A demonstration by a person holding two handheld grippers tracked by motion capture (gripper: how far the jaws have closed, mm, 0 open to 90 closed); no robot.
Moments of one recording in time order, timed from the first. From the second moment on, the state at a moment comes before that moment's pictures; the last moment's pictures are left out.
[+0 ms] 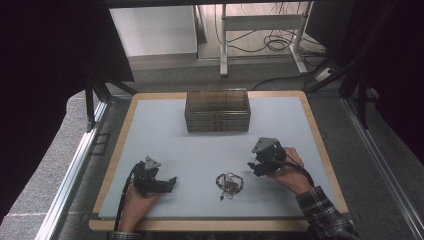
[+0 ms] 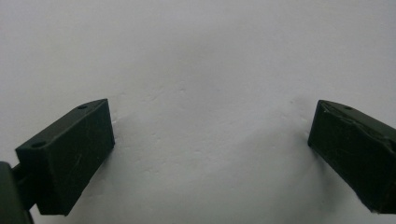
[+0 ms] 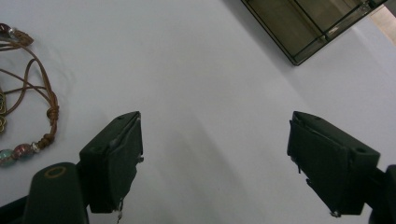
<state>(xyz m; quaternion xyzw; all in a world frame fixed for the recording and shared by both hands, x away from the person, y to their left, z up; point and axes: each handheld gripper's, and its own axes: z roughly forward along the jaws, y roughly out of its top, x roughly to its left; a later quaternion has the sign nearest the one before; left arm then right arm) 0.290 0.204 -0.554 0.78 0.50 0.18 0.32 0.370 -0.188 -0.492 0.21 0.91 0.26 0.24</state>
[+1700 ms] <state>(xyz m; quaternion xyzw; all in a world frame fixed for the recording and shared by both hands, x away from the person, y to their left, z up) 0.290 0.205 -0.554 0.78 0.50 0.18 0.32 0.384 -0.128 -0.491 0.09 0.90 0.17 0.38</state>
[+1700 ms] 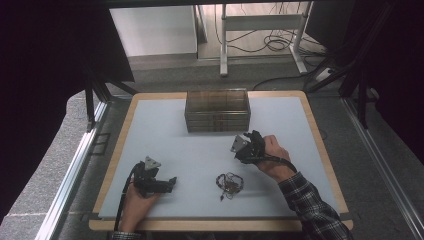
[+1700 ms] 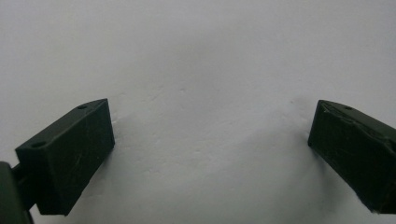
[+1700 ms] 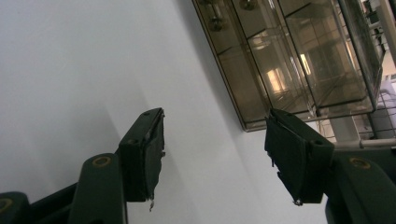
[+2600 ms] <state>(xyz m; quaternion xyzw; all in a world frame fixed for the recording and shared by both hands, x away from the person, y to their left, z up) 0.290 0.204 -0.554 0.78 0.50 0.18 0.32 0.389 -0.096 -0.501 0.01 0.87 0.10 0.49</state>
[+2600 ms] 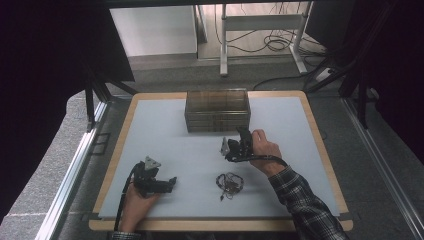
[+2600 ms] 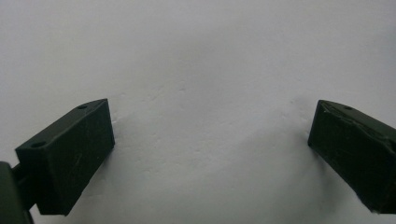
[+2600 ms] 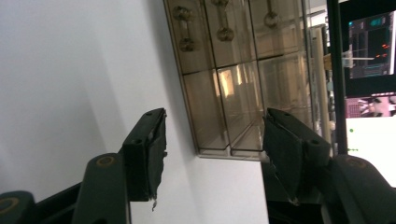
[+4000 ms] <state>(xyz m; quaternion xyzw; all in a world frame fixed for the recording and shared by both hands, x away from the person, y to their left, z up) 0.290 0.204 -0.554 0.78 0.50 0.18 0.32 0.404 -0.058 -0.507 -0.05 0.83 0.05 0.56</state>
